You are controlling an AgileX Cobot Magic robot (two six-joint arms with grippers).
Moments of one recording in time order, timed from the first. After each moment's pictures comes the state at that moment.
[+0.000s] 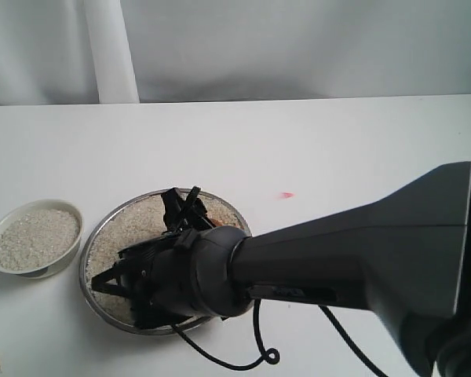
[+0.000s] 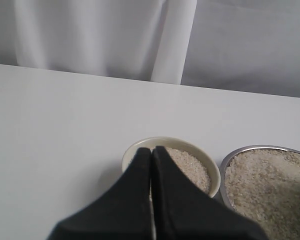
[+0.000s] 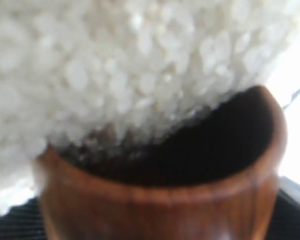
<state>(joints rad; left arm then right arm) -0.04 0.00 0.00 0.20 0.29 -0.33 1.09 2.23 -1.40 -1.03 0.88 -0.22</state>
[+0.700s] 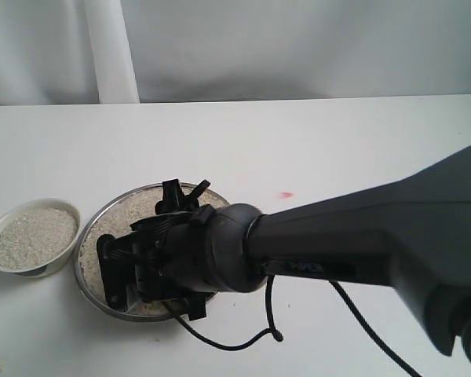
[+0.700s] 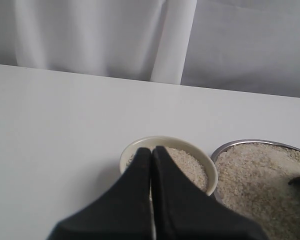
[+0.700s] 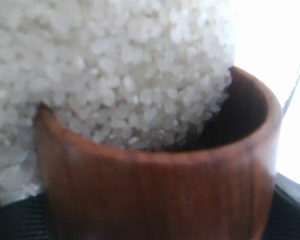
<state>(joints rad) -0.04 0.00 0.00 0.20 0.29 -0.33 1.05 2.20 -1.41 -0.93 0.68 -0.07</state>
